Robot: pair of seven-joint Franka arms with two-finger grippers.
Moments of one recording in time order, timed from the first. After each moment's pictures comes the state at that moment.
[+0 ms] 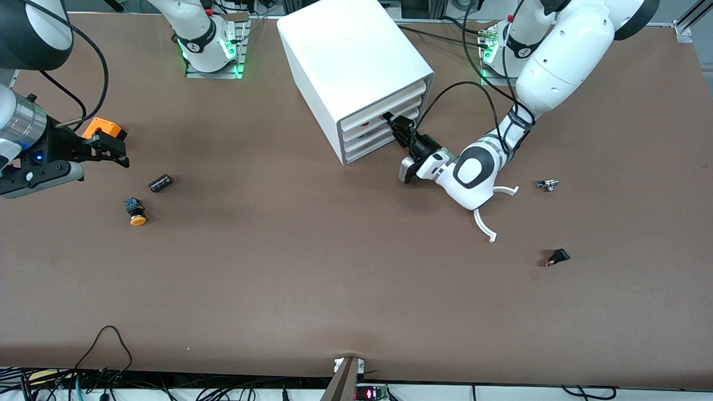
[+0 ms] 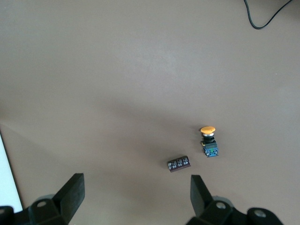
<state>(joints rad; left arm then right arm) -0.10 0.77 -0.34 -1.89 -1.08 1.55 0.99 -0.05 0.14 0.09 -1.59 0.03 1.71 -0.27</state>
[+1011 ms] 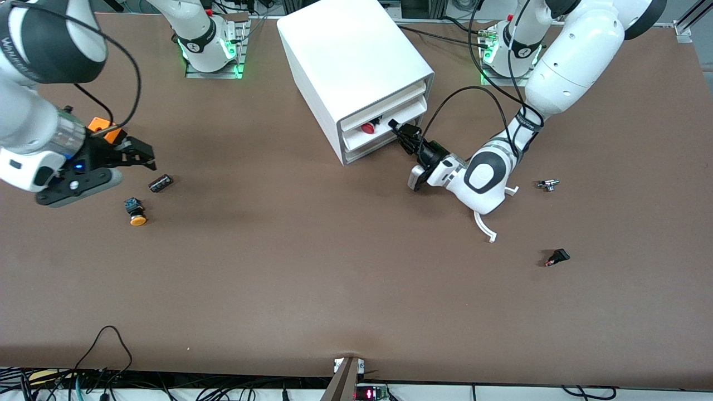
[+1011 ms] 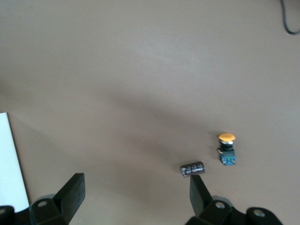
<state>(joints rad) -0.05 0.77 -0.33 -1.88 -1.10 1.55 0.99 0.04 0.17 0.10 -1.59 0.03 1.71 -0.26</state>
